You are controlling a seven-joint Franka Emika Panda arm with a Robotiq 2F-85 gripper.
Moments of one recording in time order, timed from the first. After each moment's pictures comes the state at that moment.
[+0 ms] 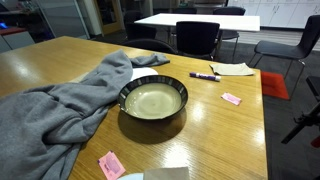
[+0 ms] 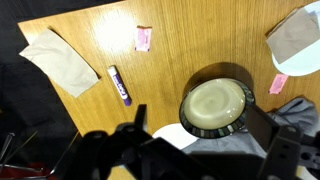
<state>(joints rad) -0.03 -0.49 0.08 -2.64 0.03 2.37 0.22</state>
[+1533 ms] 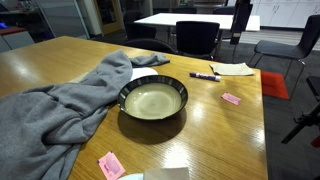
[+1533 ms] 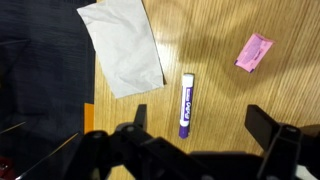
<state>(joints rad) -0.12 0.08 -0.12 -2.42 -0.19 2.53 -0.22</state>
